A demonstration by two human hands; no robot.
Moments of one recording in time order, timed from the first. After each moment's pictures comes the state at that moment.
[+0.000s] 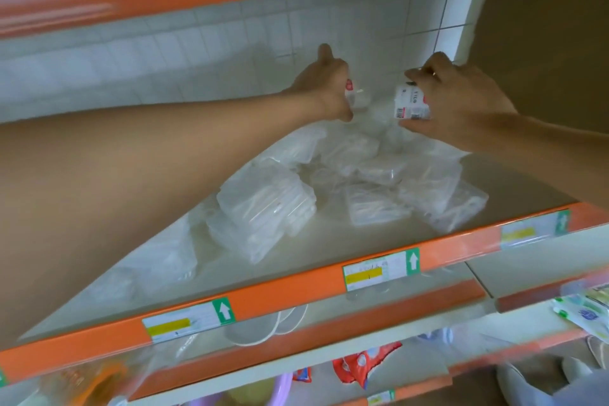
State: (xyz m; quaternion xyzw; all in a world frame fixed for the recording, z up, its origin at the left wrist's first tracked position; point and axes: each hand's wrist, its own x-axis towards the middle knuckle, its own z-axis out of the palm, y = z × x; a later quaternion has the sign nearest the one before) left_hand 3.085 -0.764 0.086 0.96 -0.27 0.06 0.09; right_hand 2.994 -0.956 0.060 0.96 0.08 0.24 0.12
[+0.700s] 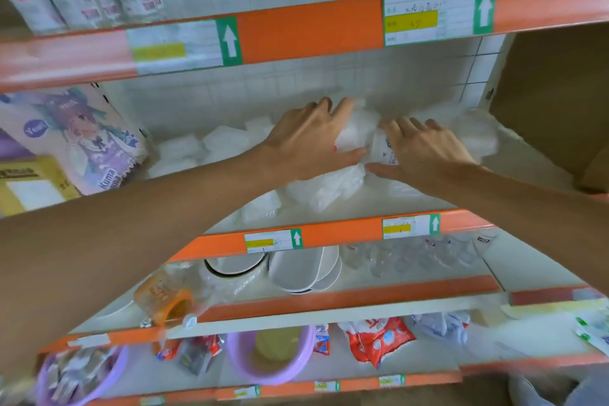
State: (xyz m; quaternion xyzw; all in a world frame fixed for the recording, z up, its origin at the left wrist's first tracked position) left_hand 2.920 -0.622 0.104 0.91 -0.33 0.25 -0.04; right_hand 2.899 -0.827 0.068 0.97 0.14 0.19 0.07
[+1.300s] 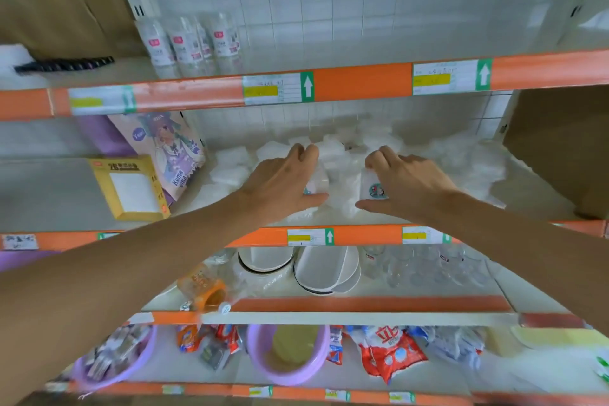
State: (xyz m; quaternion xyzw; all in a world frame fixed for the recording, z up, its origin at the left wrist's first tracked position) left_hand 2.829 -0.528 0.121 0.95 -0.23 0.18 -0.08; right_hand 2.829 -0.758 0.109 0.94 0.24 0.20 0.08
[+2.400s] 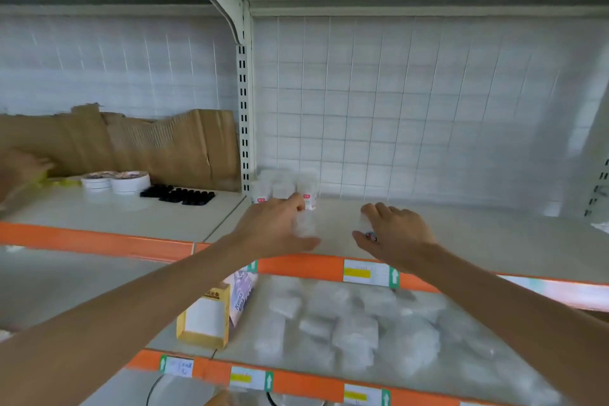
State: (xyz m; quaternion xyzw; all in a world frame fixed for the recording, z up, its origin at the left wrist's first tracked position) left_hand 2.842 -0.374 0.320 0.96 -0.12 0.22 0.10; right_hand 2.875 -0.614 0.307 0.94 0.21 0.25 0.08
